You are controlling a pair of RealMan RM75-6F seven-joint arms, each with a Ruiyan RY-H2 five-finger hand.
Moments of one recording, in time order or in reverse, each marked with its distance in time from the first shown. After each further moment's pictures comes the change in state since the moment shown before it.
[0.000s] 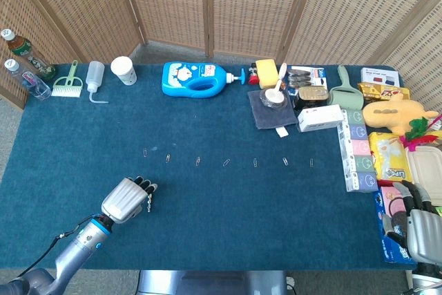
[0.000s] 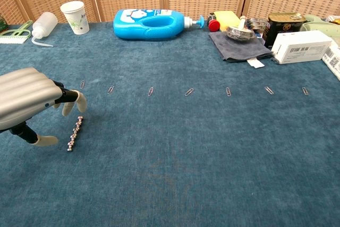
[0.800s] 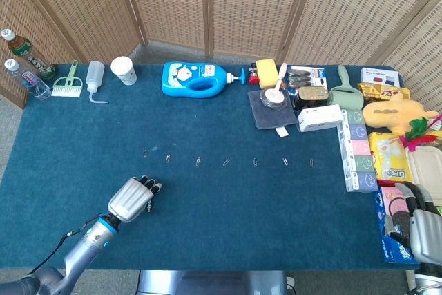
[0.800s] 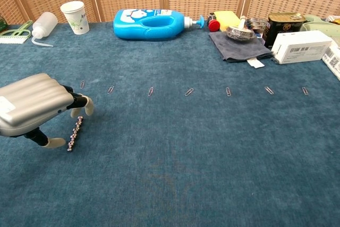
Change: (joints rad) left arm -0.017 -0.075 0.001 0.069 -0.027 -0.004 0.069; right arm 0.000 0.002 0.002 0.034 0.015 -0.026 0.061
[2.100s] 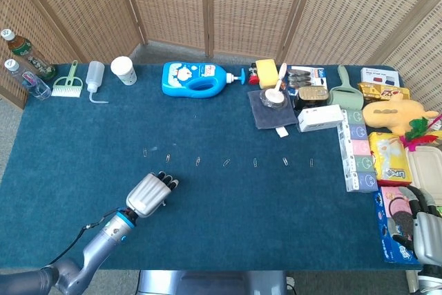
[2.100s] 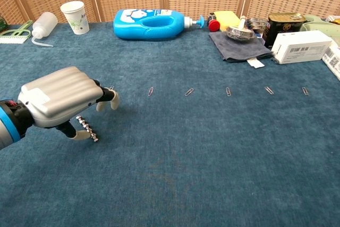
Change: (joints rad) left arm -0.079 -0.064 -0.044 -0.025 -0.062 -0.053 0.082; right arm -0.007 -0.002 -0.003 0.031 0.025 -0.027 0.046
